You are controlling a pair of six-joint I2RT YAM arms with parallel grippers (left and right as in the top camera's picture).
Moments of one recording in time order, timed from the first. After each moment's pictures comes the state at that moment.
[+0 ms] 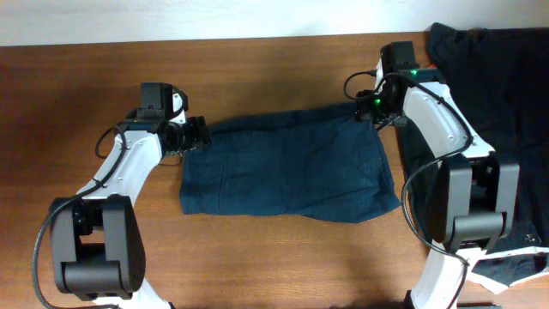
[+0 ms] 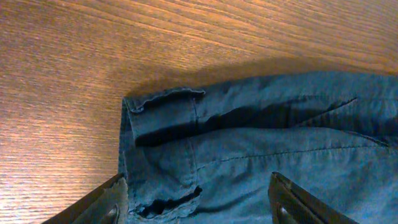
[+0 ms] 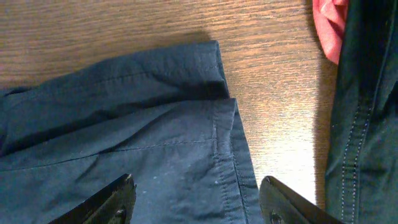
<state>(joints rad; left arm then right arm) -0.03 1.85 1.24 -0.51 0.18 -0.25 0.05 2.05 1.64 -0.83 -0.07 0.19</state>
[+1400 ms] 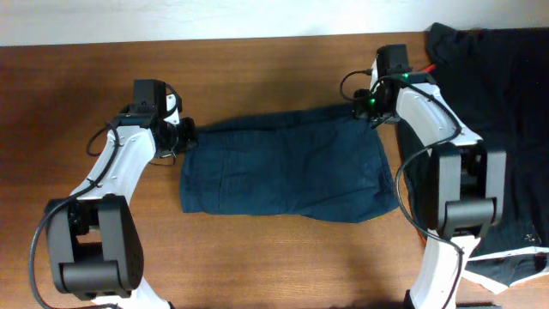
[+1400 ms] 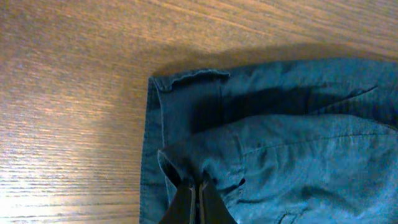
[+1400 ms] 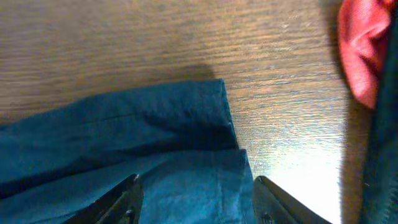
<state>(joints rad) 0.00 1.85 1.29 -0.64 0.17 -0.23 0.05 2.15 1.64 -0.70 -0.07 0.19</state>
